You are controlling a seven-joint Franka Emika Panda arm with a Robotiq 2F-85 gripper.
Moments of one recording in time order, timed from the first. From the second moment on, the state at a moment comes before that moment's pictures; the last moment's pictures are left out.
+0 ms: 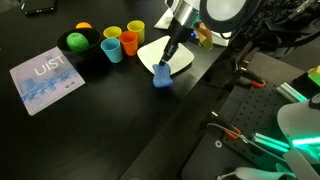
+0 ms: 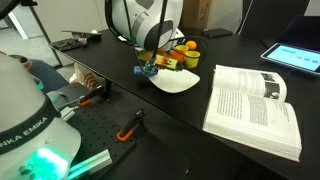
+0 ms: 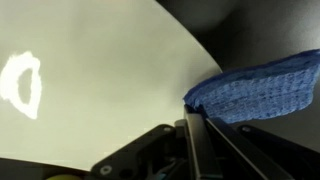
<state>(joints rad) -0.93 0.61 0.77 -2.60 -0.34 3.20 -0.41</state>
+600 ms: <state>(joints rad) -0.90 0.62 0.65 -2.54 -0.34 3.18 -0.41</state>
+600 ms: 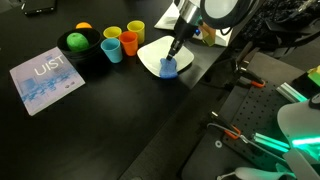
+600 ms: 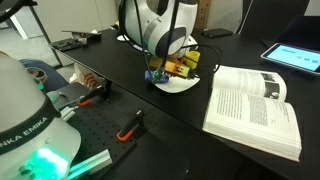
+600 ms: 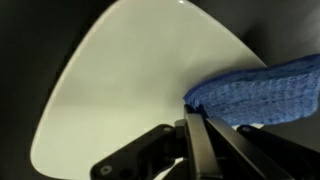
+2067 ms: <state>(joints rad) -0.83 0.66 0.64 -2.47 -0.30 3.13 -0.40</state>
